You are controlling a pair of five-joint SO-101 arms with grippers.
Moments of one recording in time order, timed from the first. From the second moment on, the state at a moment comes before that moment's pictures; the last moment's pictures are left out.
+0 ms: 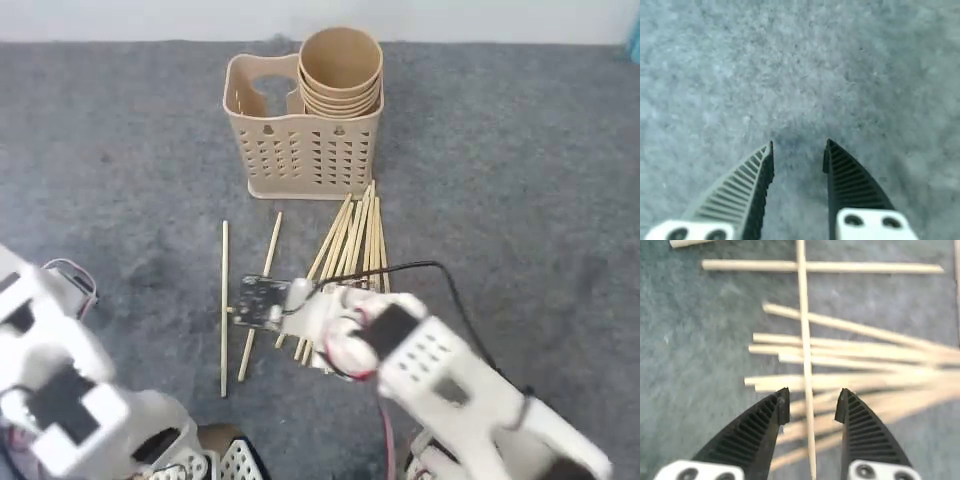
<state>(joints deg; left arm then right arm) -53.0 -2.2 42.4 49.4 11.6 -50.5 -35.6 51.4 60.5 33.9</state>
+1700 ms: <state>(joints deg) -51.6 3.6 37.1 52.2 8.2 -43.4 -40.0 35.1 27.2 29.8</state>
